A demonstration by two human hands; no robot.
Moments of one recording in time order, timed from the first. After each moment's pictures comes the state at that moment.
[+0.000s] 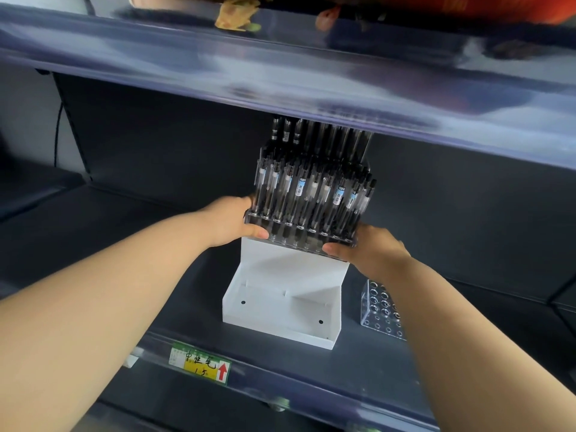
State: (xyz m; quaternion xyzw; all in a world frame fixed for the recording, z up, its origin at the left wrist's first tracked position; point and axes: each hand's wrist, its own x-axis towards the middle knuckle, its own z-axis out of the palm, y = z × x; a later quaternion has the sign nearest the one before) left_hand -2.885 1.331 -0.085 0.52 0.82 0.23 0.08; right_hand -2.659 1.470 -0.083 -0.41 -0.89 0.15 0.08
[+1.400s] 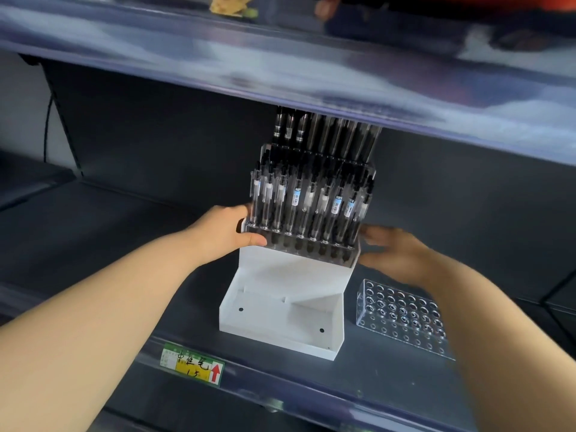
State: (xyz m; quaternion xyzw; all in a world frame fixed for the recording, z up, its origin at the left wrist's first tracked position) left_hand -2.877 1.323 -0.108 0.51 0.82 0.27 0.03; right_hand -2.624 1.478 -0.068 -0.37 -0.89 0.26 0.07
